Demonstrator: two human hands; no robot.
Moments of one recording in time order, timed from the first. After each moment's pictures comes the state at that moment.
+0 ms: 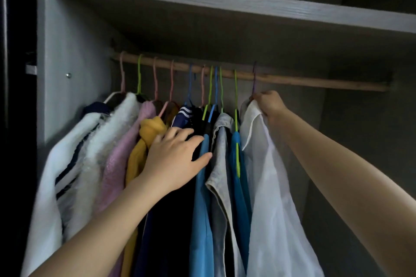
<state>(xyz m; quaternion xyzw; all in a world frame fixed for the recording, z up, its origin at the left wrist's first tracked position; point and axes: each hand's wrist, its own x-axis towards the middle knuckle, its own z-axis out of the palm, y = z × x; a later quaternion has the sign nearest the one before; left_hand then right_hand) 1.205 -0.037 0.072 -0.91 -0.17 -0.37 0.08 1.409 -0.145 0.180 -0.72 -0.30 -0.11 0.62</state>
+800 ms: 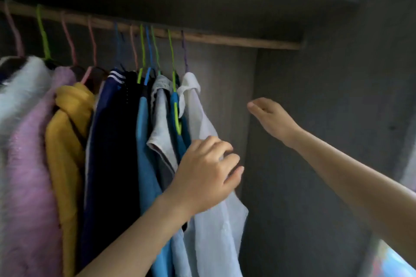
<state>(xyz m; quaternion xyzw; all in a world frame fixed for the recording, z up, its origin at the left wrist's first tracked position) 1.241 -0.155 0.000 -0.82 0.22 -0.53 0.00 1.357 -0.303 0.078 -0.84 -0.29 -0.22 0.41</state>
